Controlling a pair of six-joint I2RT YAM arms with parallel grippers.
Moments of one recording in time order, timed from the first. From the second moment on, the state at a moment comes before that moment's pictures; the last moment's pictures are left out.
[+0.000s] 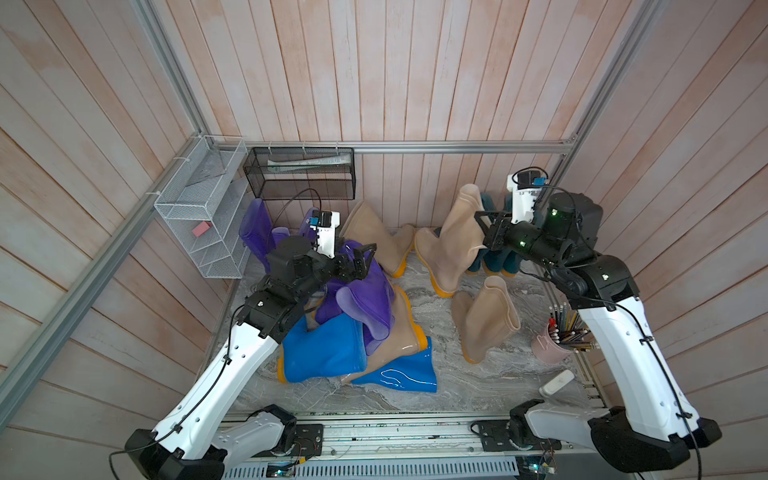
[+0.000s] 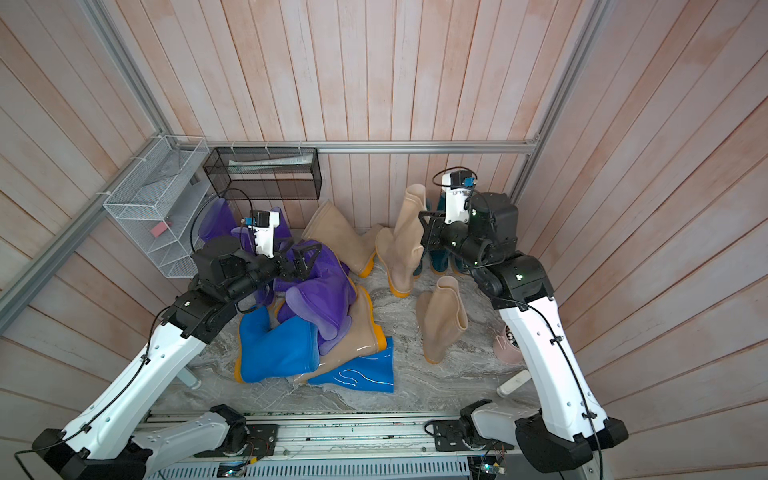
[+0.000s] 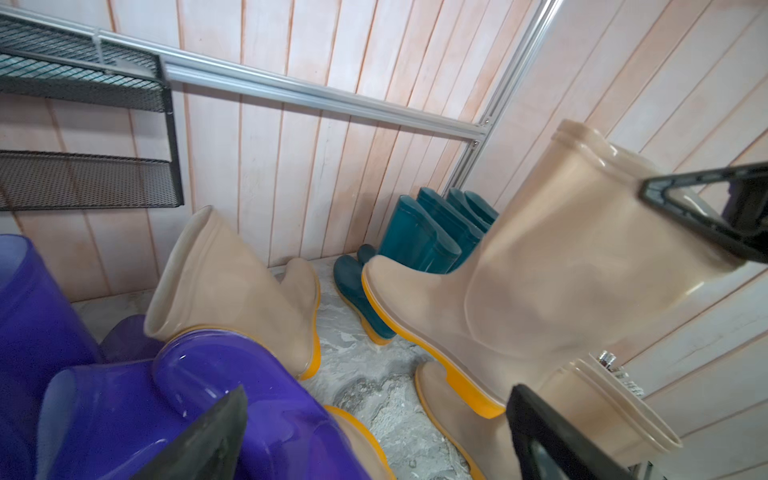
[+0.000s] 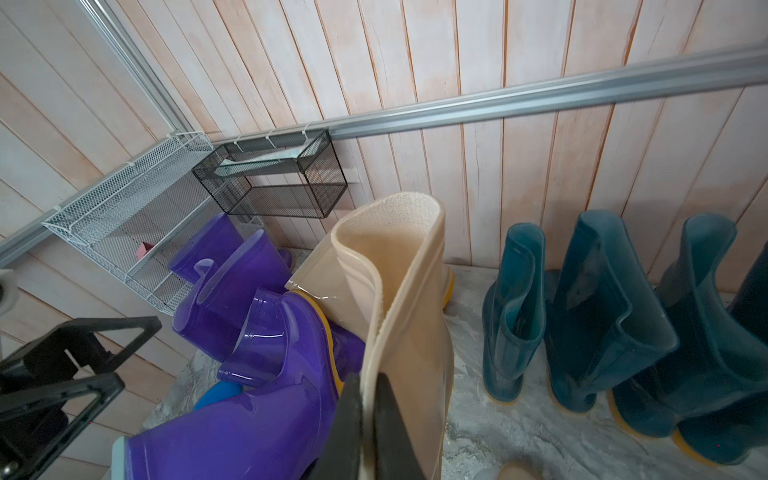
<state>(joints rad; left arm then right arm) -0.44 1.12 1.25 -0.31 0.21 -0.27 0.41 1.23 1.65 -0.69 -0.13 0.31</state>
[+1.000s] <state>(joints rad) -0.29 1.14 1.03 -0.15 0.46 -0.34 0.50 1.11 1.12 -0.43 -0.01 0.43</state>
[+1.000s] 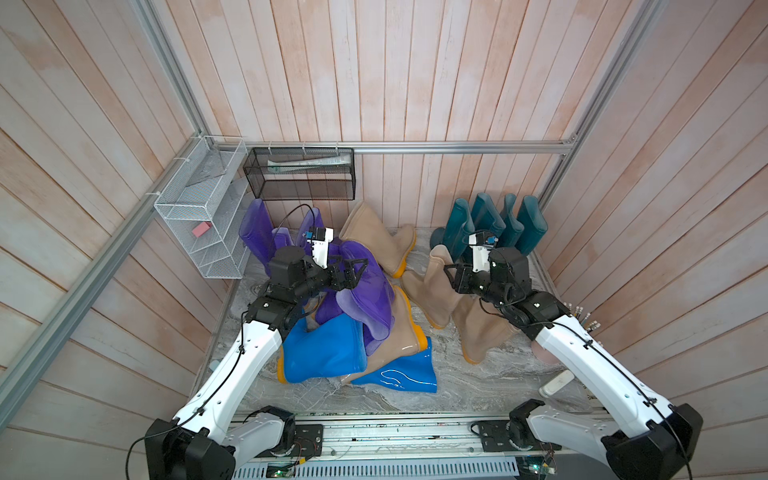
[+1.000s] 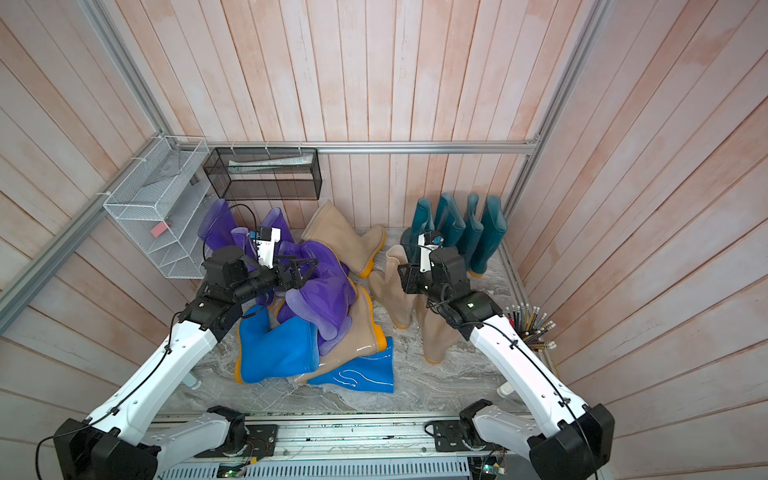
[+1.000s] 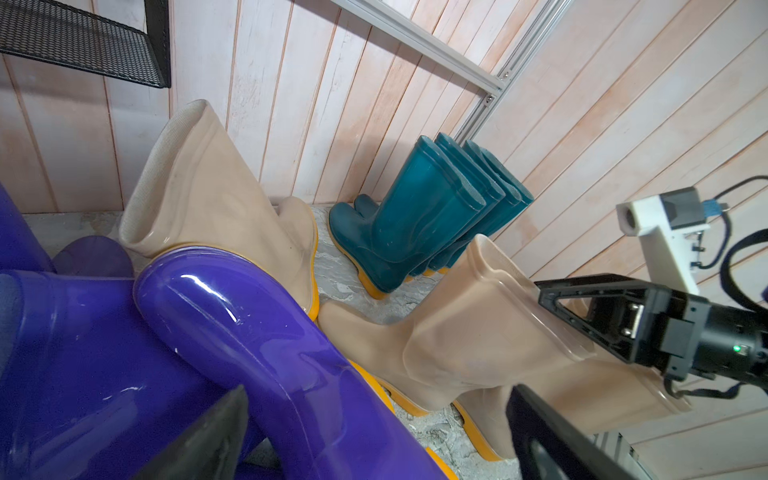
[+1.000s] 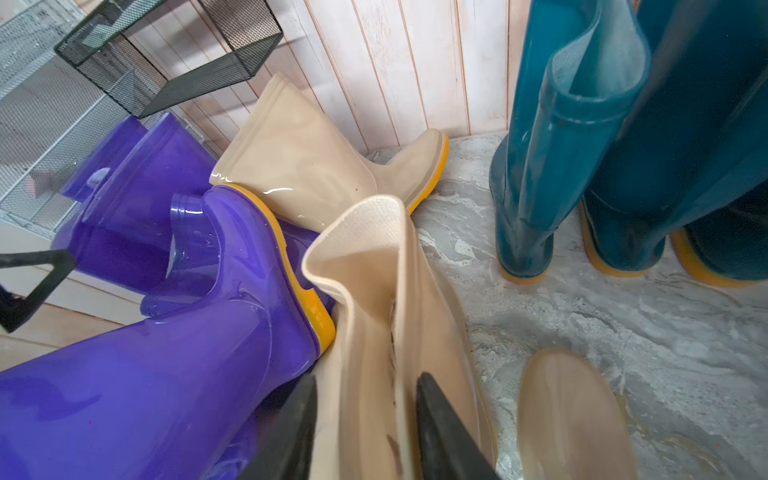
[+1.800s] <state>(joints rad) -0.29 1.14 1.00 -0.06 0.61 -0.43 0.35 1.00 1.08 -0.78 0.16 0.26</state>
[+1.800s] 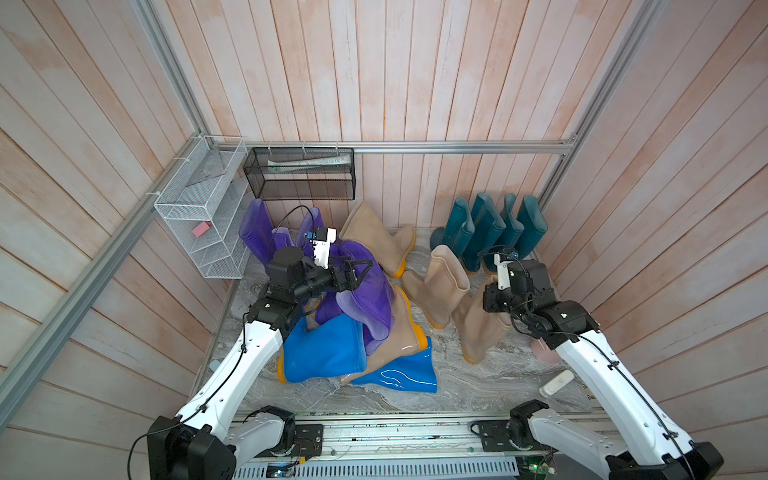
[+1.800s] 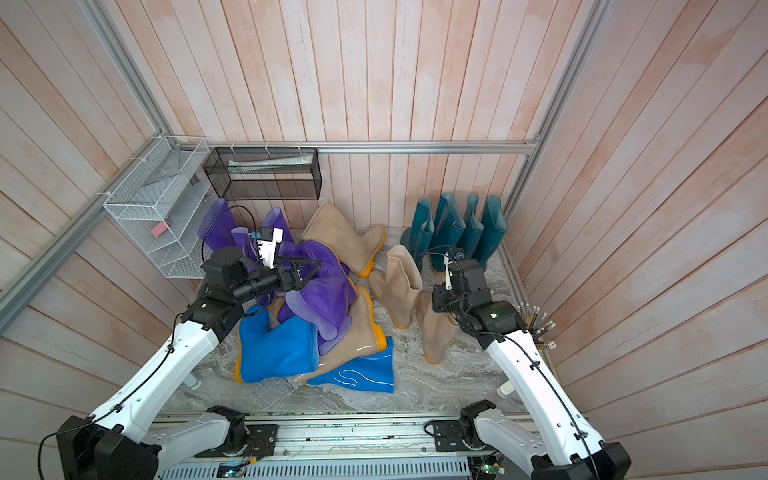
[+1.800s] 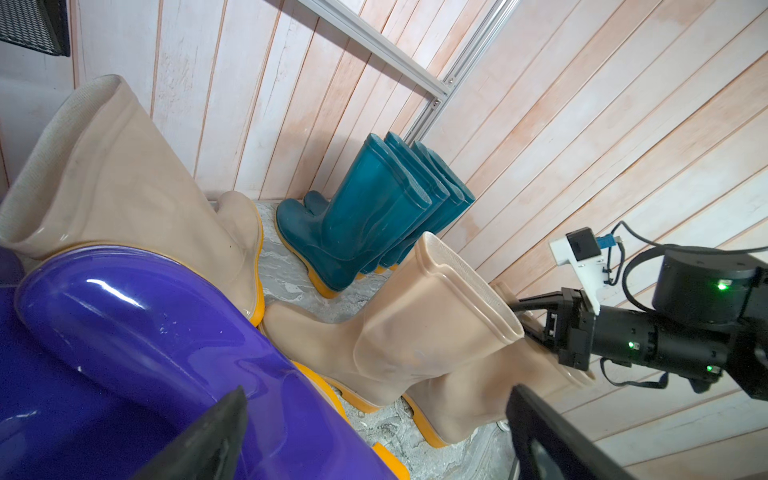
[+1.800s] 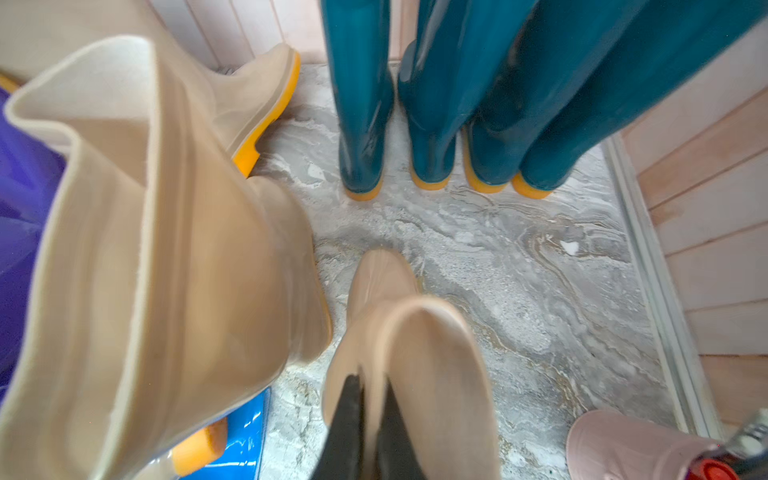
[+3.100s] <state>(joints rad) -0.29 1.15 0.99 -0.04 0.63 -0.46 0.17 1.20 1.23 -0.76 0.18 -0.05</state>
